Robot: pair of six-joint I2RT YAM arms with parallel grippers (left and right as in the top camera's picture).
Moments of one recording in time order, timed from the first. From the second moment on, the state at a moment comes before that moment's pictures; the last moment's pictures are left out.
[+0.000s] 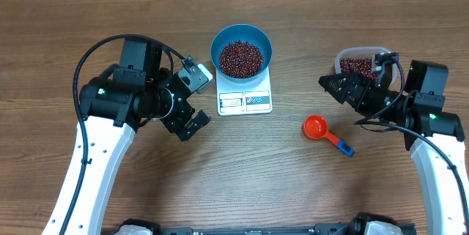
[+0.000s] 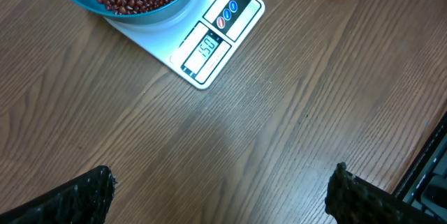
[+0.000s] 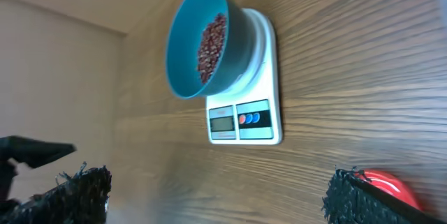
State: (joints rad) left arm -0.21 1.35 1.36 -1.17 0.36 0.58; right arm -0.20 1.23 0.92 -0.59 -0.85 0.33
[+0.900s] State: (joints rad) left arm -0.21 1.35 1.36 -1.17 0.36 0.58; right arm -0.20 1.23 0.92 -0.66 -0.75 0.33
